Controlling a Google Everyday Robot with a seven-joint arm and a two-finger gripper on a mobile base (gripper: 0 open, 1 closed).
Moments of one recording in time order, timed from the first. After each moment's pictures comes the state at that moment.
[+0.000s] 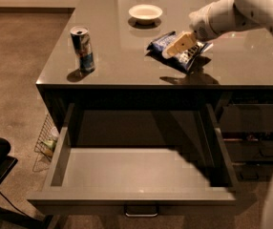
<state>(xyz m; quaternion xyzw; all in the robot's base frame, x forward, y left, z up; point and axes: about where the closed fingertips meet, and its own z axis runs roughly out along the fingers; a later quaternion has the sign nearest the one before) 0.753 -0.162 0.920 -0.45 0.77 0.06 0.45</state>
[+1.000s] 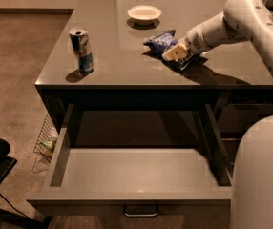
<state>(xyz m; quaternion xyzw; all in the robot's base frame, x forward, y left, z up) 0.778 -0.156 0.842 -0.41 0.82 0.15 0.38</state>
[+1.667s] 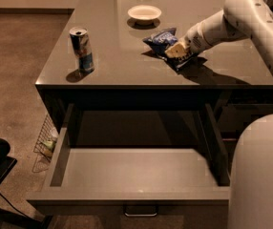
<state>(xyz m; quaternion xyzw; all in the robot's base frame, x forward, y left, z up) 0.778 -0.156 0.851 -0.40 0.82 0.15 0.38</state>
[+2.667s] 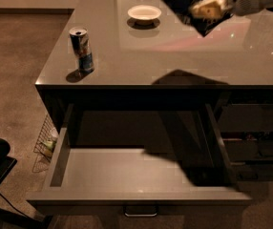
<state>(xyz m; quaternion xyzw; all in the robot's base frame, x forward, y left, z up) 0.684 -0.179 1.026 -0.46 0.71 0.14 0.51</state>
